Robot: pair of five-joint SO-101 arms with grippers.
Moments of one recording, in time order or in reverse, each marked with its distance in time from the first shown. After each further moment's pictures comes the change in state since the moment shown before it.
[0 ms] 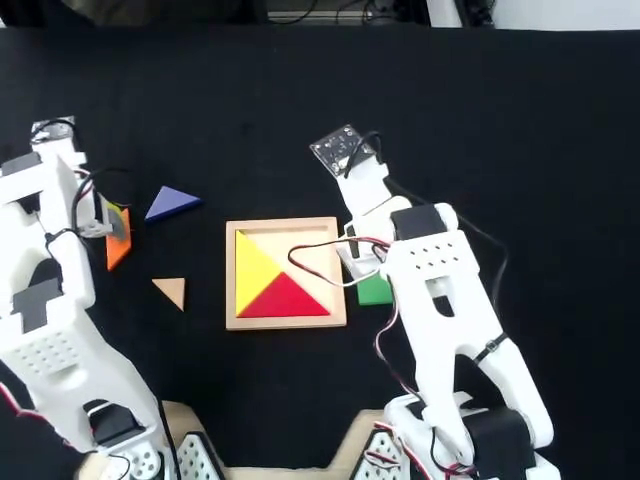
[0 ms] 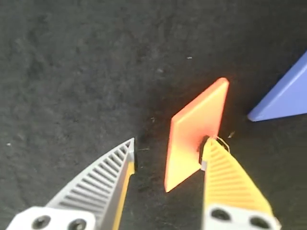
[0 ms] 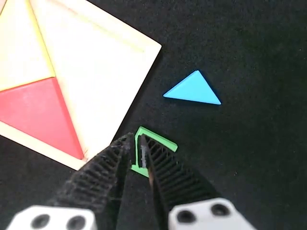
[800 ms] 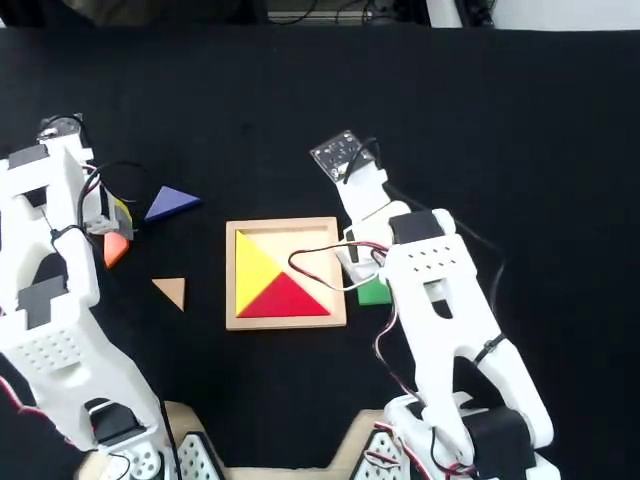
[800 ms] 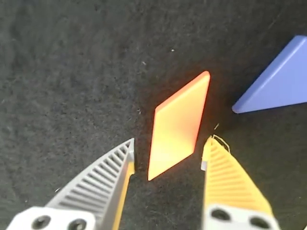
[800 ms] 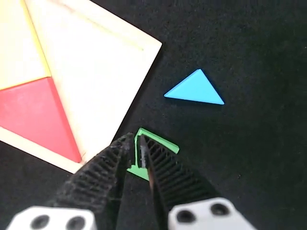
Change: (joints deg) left arm 1.8 0.0 -2.7 4.5 1.9; right arm 0.0 0.0 3.1 -3.1 -0.1
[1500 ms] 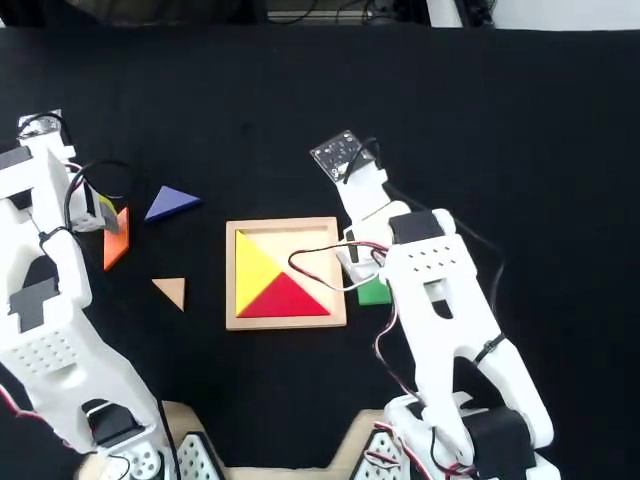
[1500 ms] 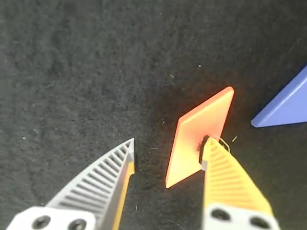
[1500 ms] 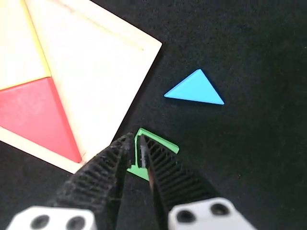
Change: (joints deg) left arm -3.0 0.0 -1.4 -1.6 0.0; right arm 0.0 0.0 0.0 0.0 0.0
